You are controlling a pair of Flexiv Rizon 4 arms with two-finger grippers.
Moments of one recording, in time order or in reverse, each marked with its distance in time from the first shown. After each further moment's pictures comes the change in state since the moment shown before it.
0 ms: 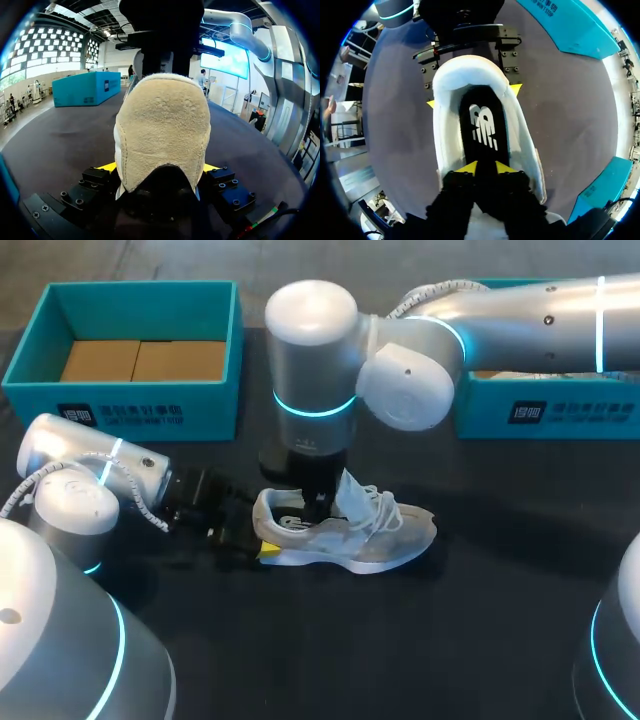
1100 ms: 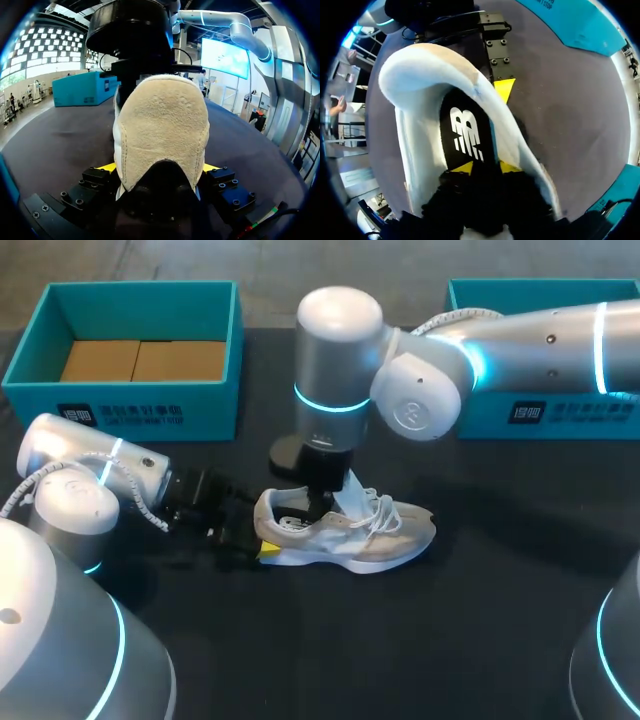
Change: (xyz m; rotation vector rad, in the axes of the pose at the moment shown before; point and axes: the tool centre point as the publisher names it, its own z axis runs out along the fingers) left arm 0.000 0.000 0.000 0.000 0.000 -0.001; right arm -0.015 0.005 0.035 -0.055 0.106 -0.008
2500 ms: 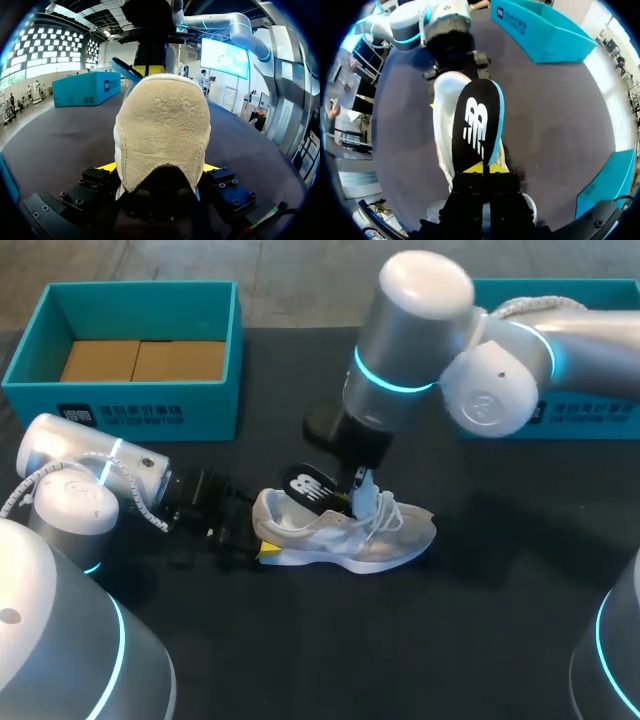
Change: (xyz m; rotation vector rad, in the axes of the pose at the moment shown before) left arm 0.000 0.000 0.000 0.000 0.000 0.001; right arm -0.004 -0.020 -0.078 -0.209 -0.072 0.022
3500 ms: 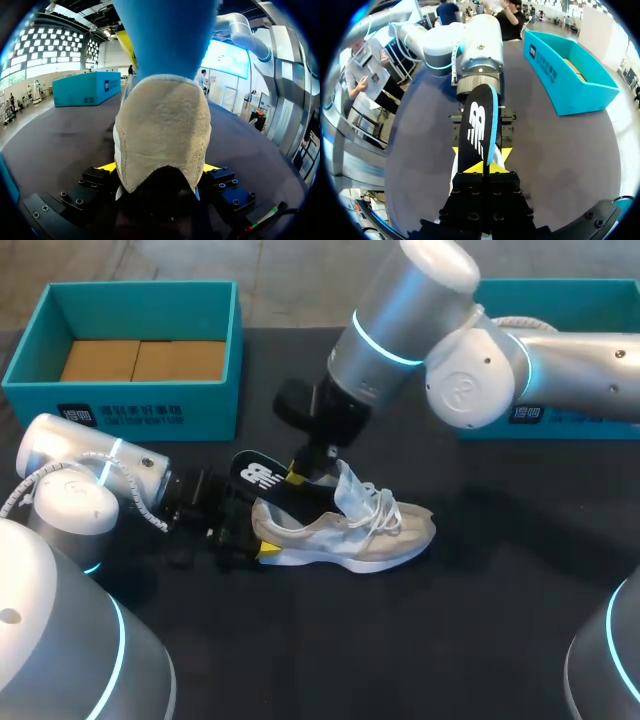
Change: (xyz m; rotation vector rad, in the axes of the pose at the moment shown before) left arm 0.000 0.000 0.000 0.000 0.000 0.000; right arm 0.014 0.073 -0.003 -0.211 0.176 -0.189
